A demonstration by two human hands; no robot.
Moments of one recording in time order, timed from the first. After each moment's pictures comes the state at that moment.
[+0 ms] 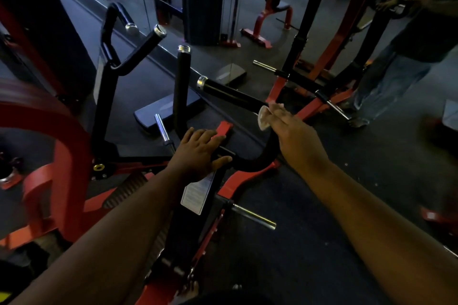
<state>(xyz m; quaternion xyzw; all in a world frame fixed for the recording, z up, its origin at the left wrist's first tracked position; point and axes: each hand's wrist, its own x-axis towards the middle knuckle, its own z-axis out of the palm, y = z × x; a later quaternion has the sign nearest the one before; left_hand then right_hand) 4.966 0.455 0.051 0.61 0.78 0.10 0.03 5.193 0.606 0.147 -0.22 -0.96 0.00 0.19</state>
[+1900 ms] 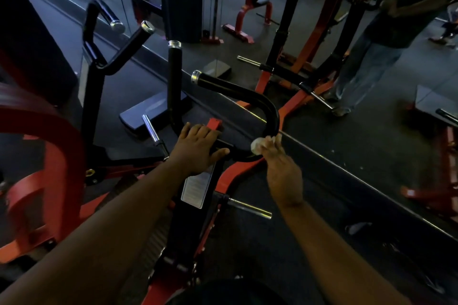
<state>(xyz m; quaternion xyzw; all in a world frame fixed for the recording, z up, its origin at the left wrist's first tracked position) 4.961 0.454 0.046 0.64 0.76 0.10 0.03 5.219 0.537 0.044 -0.28 -0.88 0.05 0.38</state>
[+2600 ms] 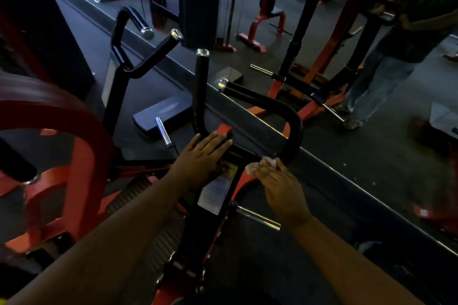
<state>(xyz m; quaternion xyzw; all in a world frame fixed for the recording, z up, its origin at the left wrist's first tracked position) 4.935 0.408 0.029 0.69 0.72 0.08 -0.02 5.198 0.508 0.043 -0.18 -0.95 0.03 0.25</state>
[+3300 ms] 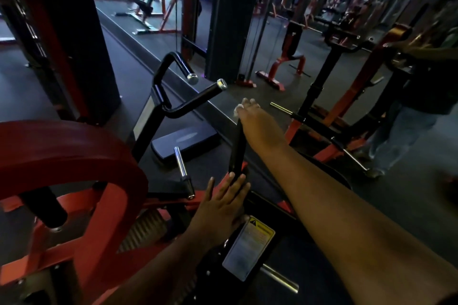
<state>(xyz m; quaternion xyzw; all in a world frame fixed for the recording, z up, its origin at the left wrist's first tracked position) 4.897 0.406 0.006 0.63 0.75 0.15 -0.09 4.907 0.588 0.188 -0.20 -0.96 -0.09 0.16</state>
